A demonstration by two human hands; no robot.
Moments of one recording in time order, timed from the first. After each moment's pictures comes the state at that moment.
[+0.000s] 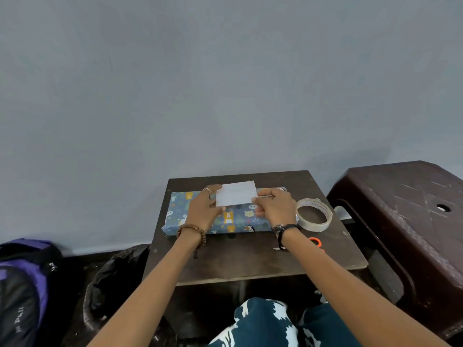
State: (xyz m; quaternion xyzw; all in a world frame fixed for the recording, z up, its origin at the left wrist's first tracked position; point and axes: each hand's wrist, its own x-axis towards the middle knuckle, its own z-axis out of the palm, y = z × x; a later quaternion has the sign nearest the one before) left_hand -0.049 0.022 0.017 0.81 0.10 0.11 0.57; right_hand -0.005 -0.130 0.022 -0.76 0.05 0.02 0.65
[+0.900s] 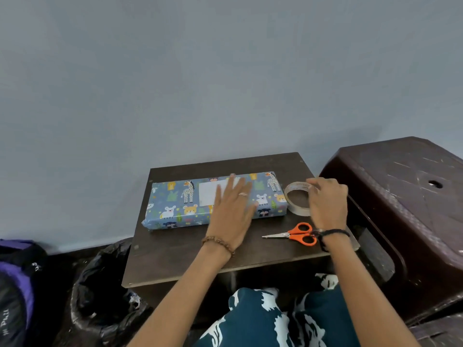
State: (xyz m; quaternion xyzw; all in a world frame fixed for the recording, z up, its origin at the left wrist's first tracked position) left_hand -0.050 -0.052 -0.007 0.97 -0.05 0.13 0.18; right_hand 0.011 -0.238 -0.006 -0.93 0.05 -0.18 0.30
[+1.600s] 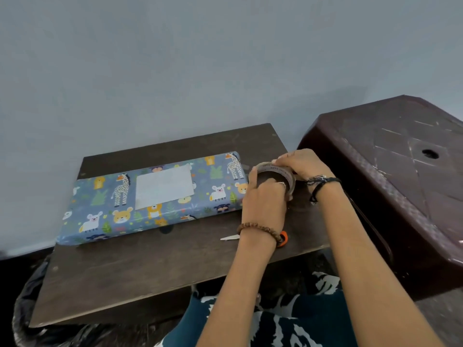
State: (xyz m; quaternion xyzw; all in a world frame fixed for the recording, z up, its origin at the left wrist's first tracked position) left_hand 0.015 -0.181 -0.026 0.98 -0.08 0.07 0.18; right_hand 0.103 -0.273 -0.020 -0.85 0.10 0.13 0.50
